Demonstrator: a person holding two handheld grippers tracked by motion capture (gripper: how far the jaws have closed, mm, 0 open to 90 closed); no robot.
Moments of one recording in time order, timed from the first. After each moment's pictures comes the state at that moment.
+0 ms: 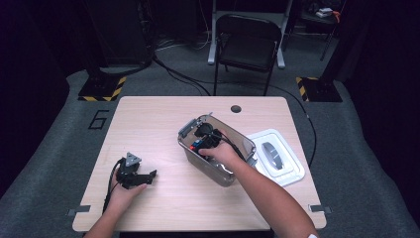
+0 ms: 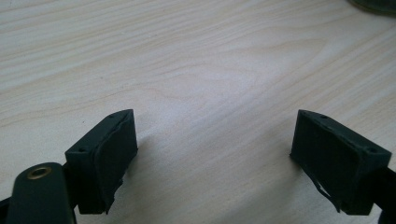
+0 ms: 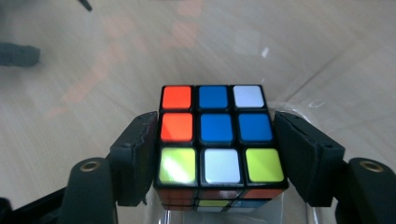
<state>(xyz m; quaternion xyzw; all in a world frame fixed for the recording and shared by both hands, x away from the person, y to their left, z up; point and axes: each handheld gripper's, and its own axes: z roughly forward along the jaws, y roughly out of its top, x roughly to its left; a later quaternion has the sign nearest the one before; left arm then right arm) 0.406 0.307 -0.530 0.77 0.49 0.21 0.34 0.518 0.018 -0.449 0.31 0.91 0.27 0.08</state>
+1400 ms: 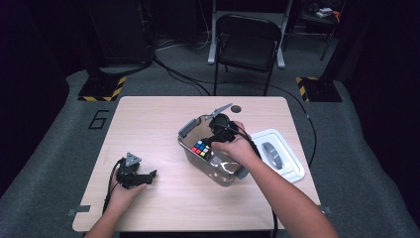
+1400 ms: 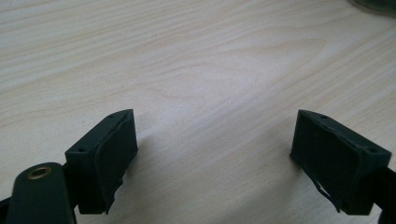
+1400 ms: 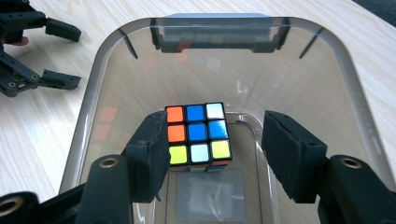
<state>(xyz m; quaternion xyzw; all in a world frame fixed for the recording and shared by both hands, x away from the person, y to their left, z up) 0.406 0.307 -0.530 0.77 0.49 0.21 0.34 0.491 -0.027 -0.382 0.31 0.89 0.32 0.11</state>
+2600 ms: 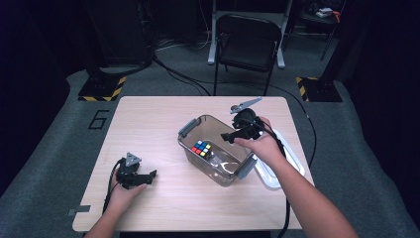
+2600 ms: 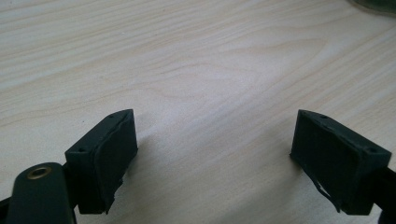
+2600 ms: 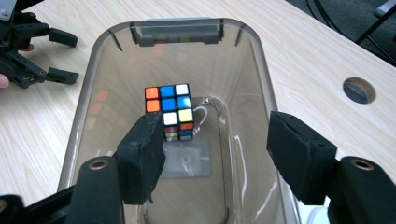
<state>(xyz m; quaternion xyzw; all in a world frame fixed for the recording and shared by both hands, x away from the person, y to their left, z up) 0.406 0.307 -0.530 0.77 0.49 0.21 0.34 0.472 -0.091 -0.343 0.33 0.87 0.34 0.13</state>
